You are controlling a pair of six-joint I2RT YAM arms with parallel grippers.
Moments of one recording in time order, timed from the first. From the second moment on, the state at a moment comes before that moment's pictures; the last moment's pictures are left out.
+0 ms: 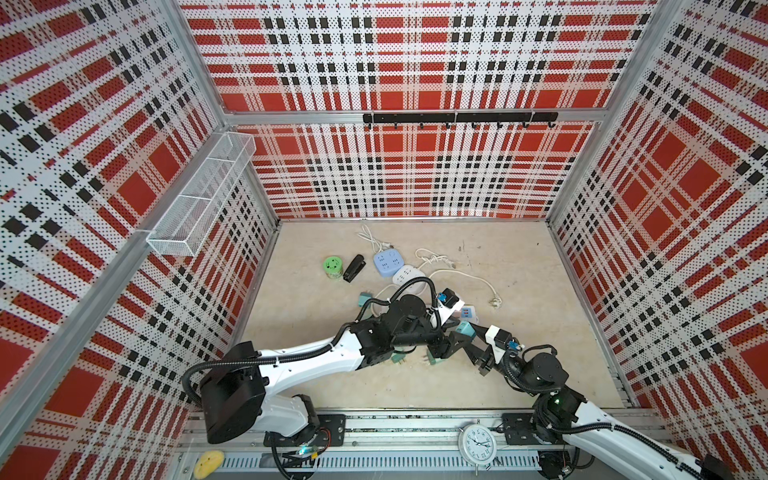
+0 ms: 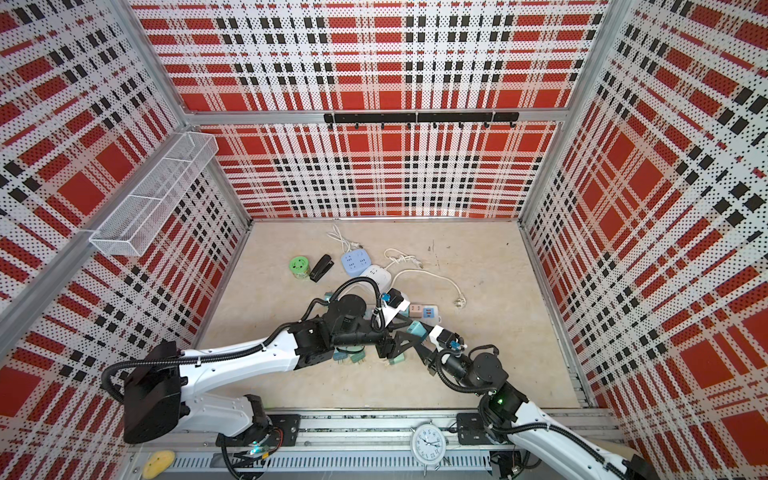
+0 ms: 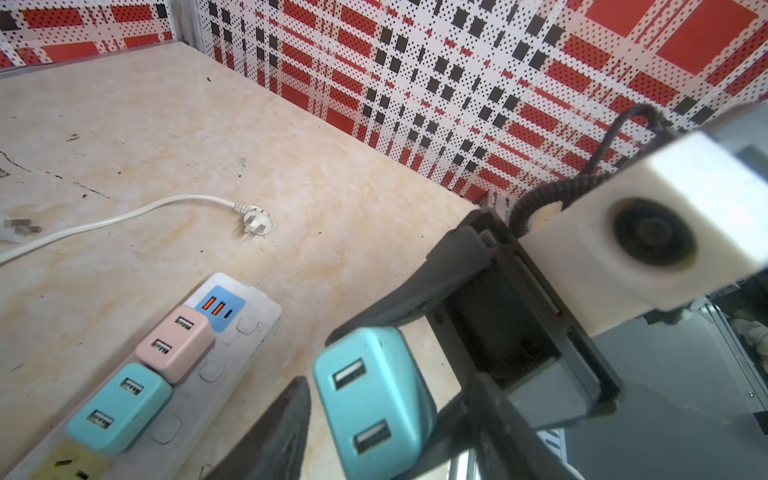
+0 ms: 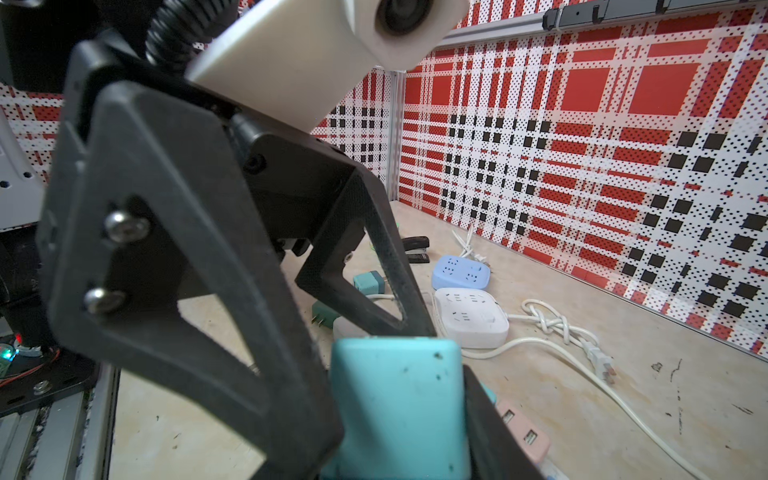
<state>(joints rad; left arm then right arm) -1.04 1.38 0.86 0.15 0.31 -0.21 0.80 0.45 0.01 0.51 -0.11 -0.07</state>
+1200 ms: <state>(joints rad) -0.93 1.42 0.88 0.08 0.35 -0.25 0.90 0.42 0.01 0.50 0.09 -0.13</state>
